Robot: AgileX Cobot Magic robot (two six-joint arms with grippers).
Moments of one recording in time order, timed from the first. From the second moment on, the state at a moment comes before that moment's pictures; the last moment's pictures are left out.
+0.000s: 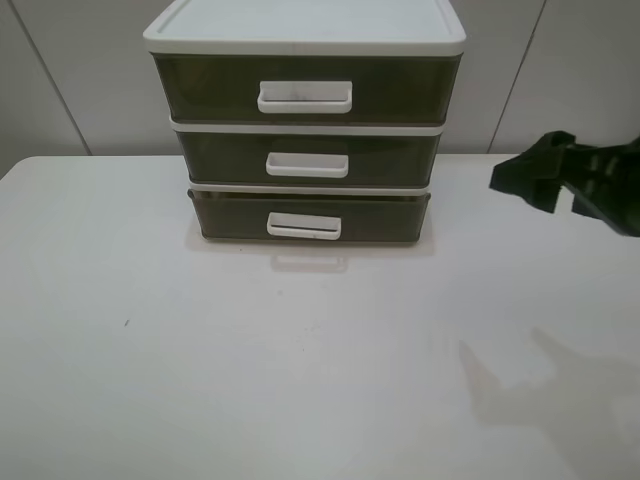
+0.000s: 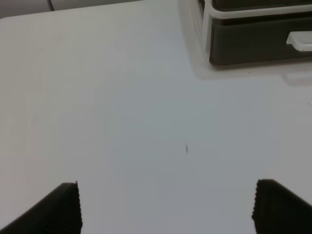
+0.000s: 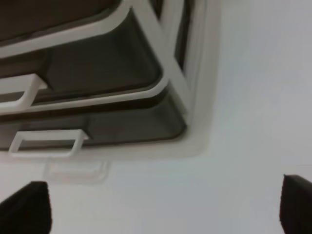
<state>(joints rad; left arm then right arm) -0.03 -0.01 -0.50 -0.05 1.06 0.11 0.17 0.96 -0.47 0.50 0.29 -0.15</state>
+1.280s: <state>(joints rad) -0.03 -0.01 -0.50 -0.05 1.06 0.11 -0.12 0.00 -0.52 0.02 1.06 -0.04</state>
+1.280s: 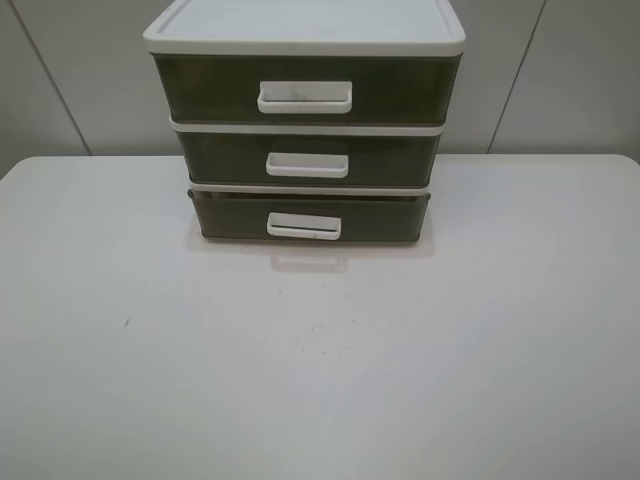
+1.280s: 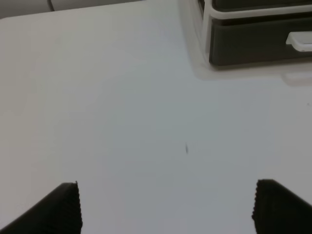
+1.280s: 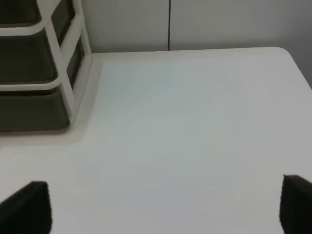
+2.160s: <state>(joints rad) -0.03 -0.01 -0.50 -0.05 1.06 0.11 -0.04 0.00 -0.52 -0.03 1.06 0.02</state>
